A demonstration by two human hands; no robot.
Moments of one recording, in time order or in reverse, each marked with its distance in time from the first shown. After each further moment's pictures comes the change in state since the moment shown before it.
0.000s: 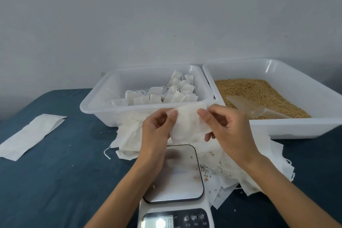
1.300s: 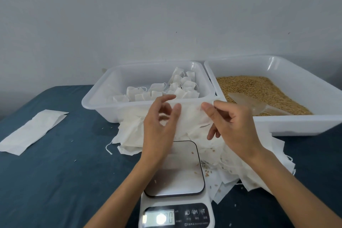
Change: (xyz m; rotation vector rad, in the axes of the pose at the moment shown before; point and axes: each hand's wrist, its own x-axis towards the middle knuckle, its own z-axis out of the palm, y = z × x) left_hand -0.007 0.009 -0.001 0.367 0.046 0.274; right_hand 0.000 -0.001 -0.004 -0.041 -0.006 -0.054
